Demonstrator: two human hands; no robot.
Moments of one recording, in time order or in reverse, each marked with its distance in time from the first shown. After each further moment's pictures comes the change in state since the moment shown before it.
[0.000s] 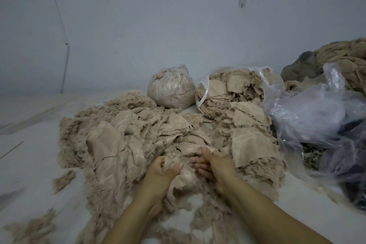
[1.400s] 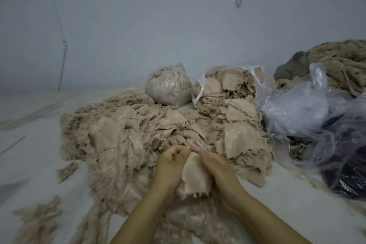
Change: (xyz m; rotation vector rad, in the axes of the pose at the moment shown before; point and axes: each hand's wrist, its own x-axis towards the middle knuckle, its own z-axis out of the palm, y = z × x) left_hand -0.027 0.015 0.033 0.051 -0.025 0.167; right_hand -0.067 0.015 -0.023 -0.097 -0.251 -0.293
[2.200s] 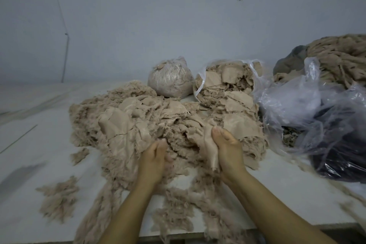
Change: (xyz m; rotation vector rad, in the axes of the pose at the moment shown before) left_hand -0.023 -0.011 -0.049 0.344 0.185 0.128; right_hand -0.011 -0.022 0.006 0.135 0.311 -0.159
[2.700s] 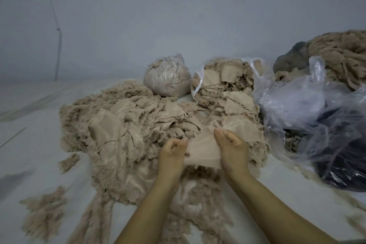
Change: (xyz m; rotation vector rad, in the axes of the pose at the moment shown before) left_hand 0.016 0.024 0.060 -0.424 -0.035 -0.237; right_hand 0.037 0.013 -0.015 -0.199 0.095 -0.146
